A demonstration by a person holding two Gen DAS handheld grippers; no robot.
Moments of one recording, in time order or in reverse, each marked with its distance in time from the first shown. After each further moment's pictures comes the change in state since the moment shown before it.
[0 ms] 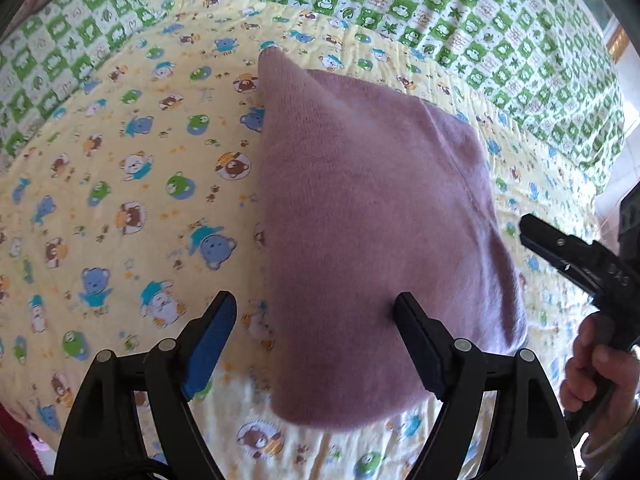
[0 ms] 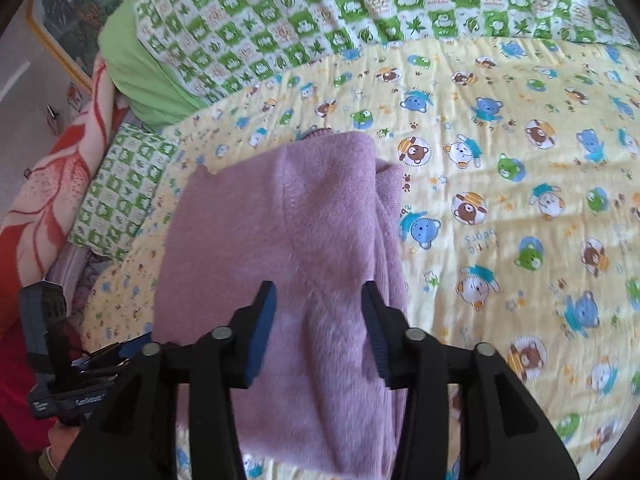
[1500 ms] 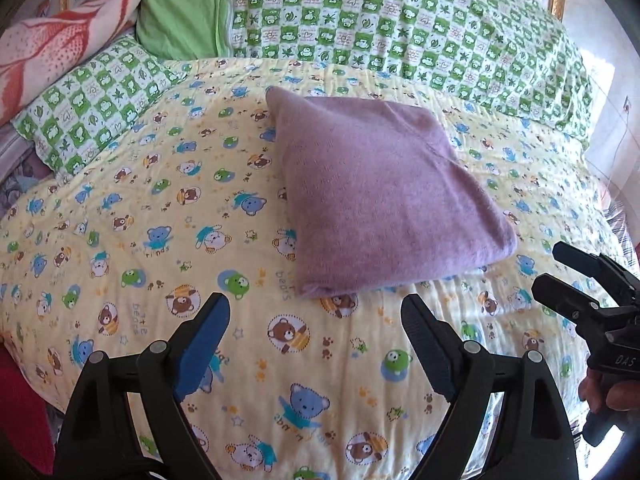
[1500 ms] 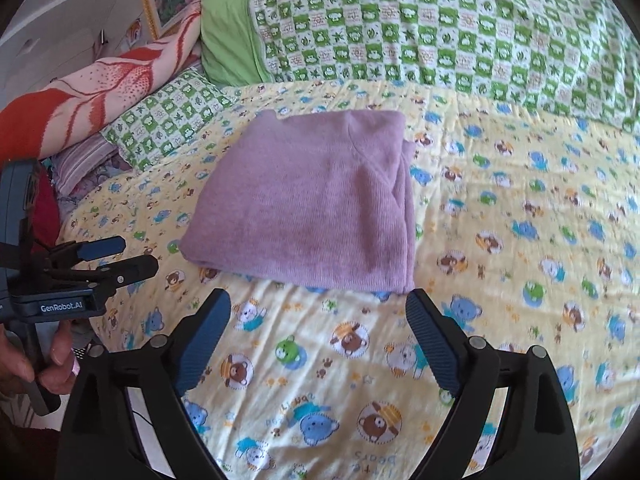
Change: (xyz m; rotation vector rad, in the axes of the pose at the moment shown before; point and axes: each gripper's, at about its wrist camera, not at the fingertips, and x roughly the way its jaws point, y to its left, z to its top) left arm -0.064 -0.007 -0.105 0.156 -0.220 0.090; right arm -0.073 0.047 -0.144 -0.342 -0.148 -0.116
